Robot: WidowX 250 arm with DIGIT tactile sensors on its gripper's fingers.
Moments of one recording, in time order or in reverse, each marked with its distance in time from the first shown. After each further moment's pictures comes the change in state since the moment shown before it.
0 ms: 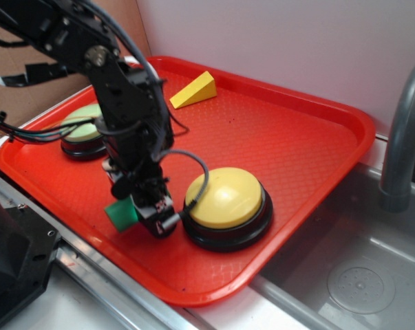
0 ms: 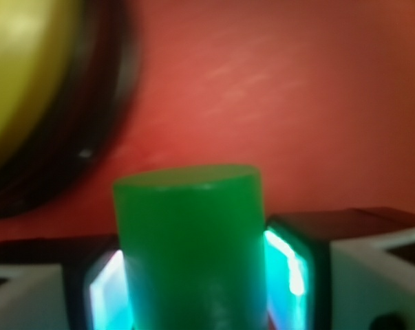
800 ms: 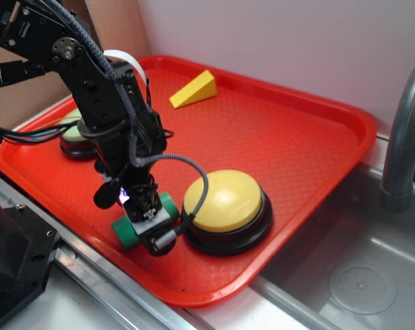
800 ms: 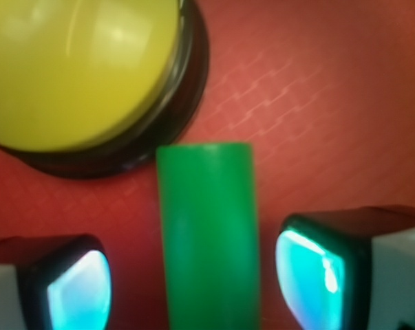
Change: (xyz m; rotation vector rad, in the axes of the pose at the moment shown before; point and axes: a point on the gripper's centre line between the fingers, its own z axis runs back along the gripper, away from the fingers) arm -0.017 -0.029 0.002 -0.075 -0.037 -0.138
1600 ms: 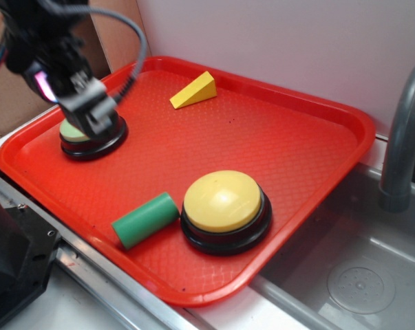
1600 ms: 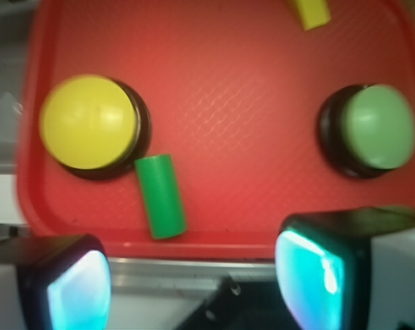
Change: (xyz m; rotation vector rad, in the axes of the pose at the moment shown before) arm -0.007 0.015 0.096 0.085 -0.024 0.166
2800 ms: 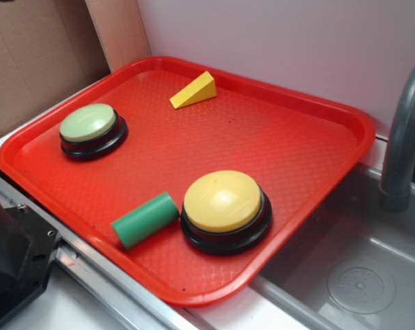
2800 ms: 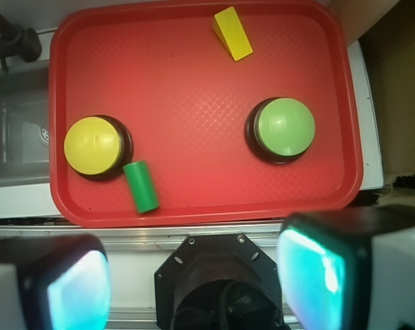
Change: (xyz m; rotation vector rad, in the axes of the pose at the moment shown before) arm -0.011 0.052 0.122 -0.042 -0.029 0.099
